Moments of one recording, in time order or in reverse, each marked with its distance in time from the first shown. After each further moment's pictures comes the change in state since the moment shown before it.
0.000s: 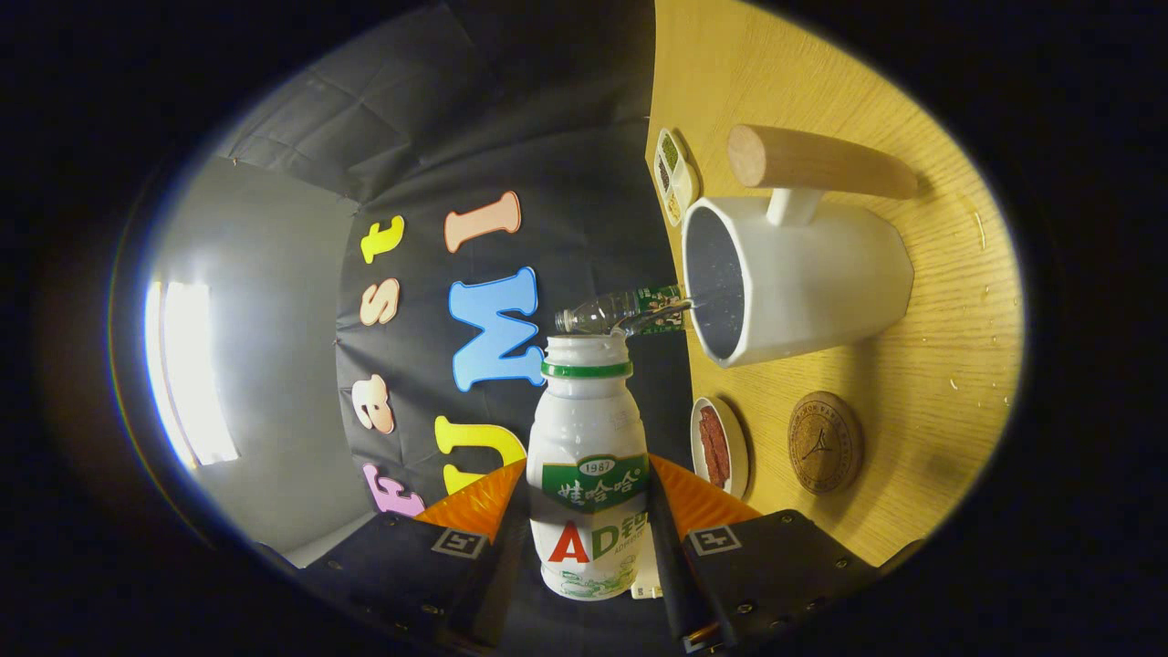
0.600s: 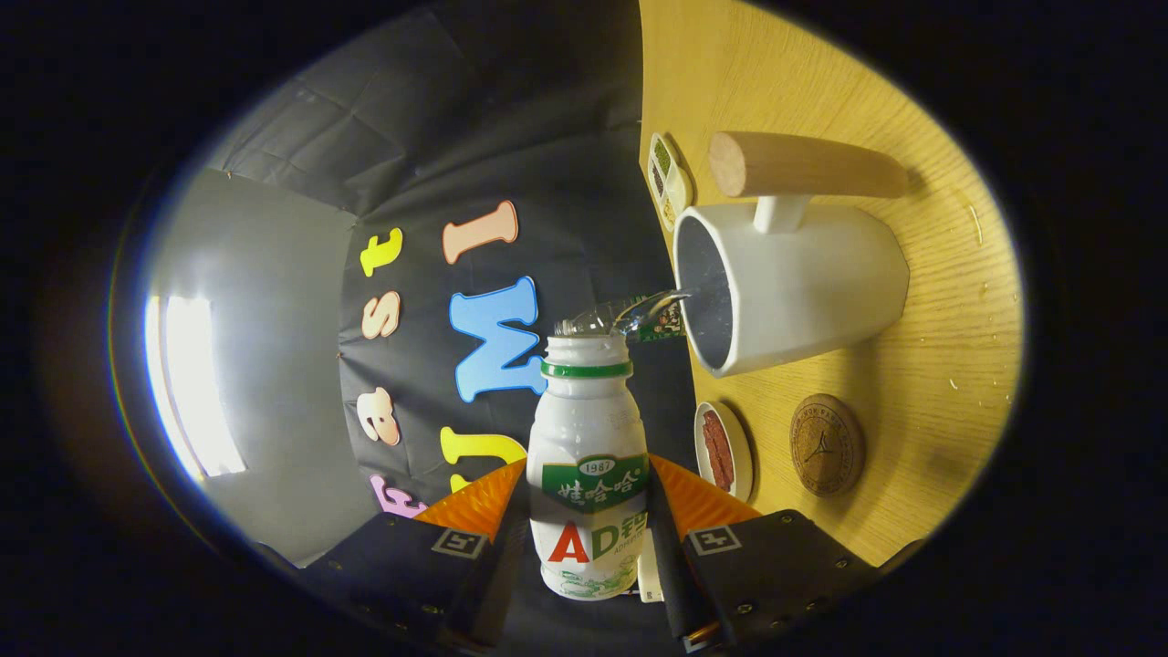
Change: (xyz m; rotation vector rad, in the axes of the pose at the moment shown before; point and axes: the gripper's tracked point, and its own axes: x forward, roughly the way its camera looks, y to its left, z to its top) arm 0.002 -0.001 0.008 0.034 -0.024 0.013
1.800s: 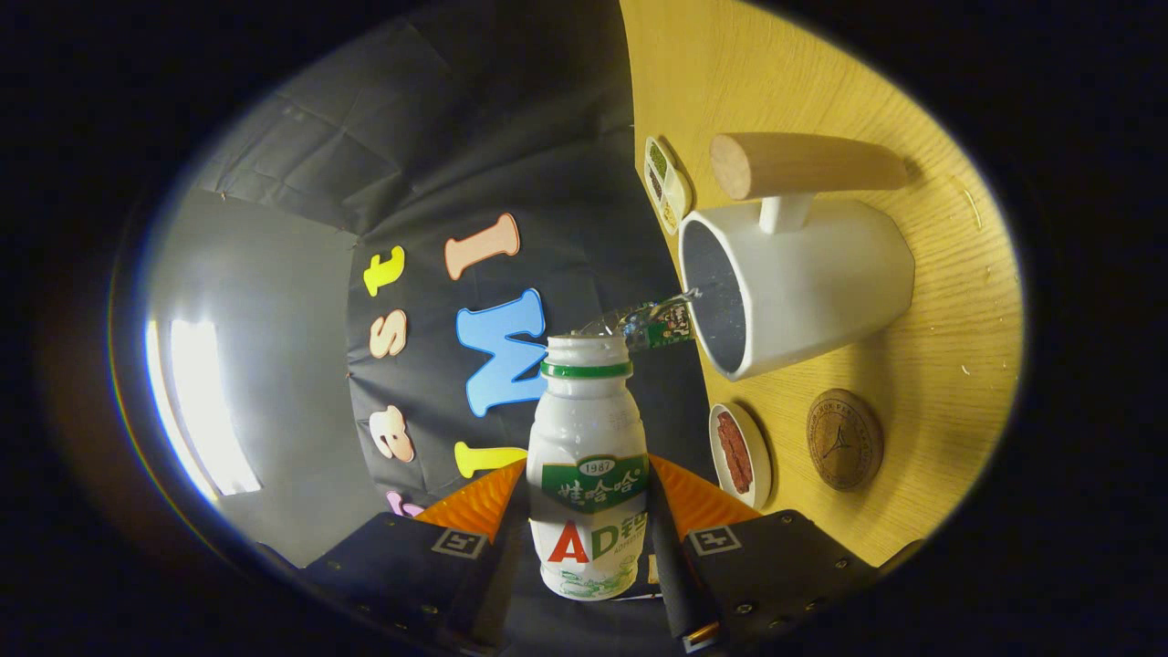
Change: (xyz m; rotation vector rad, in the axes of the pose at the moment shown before) arm 0.004 0.009 0.008 0.070 -0.029 0.025
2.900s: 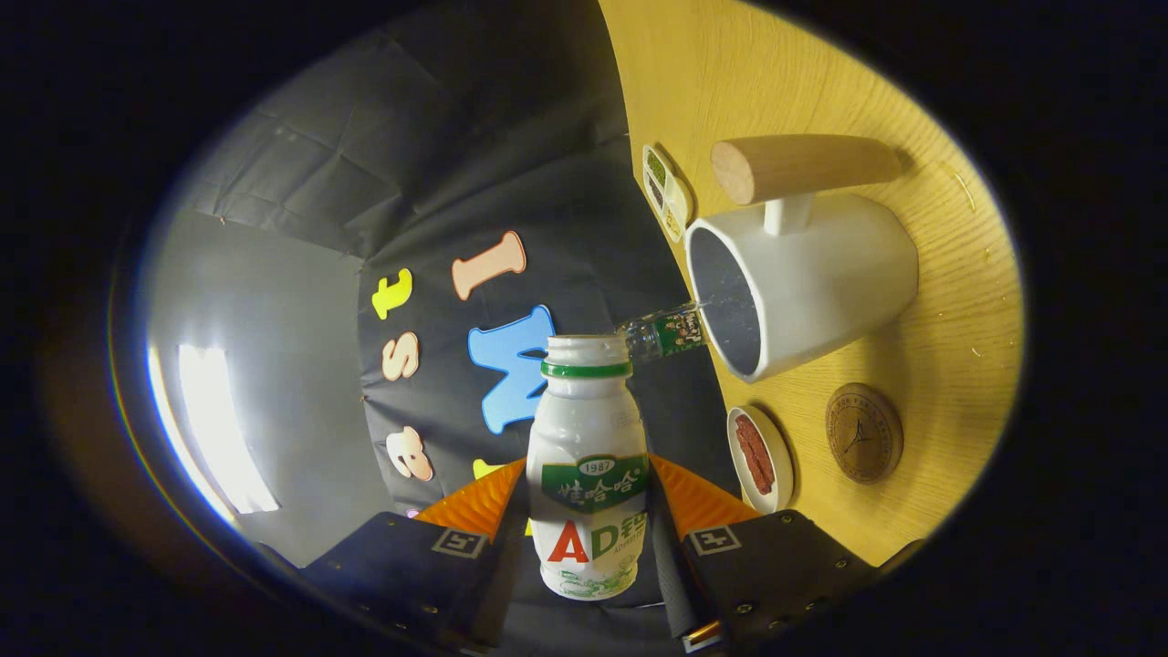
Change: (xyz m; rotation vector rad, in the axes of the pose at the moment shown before) arm -0.001 0.011 0.011 0.063 -0.060 0.052
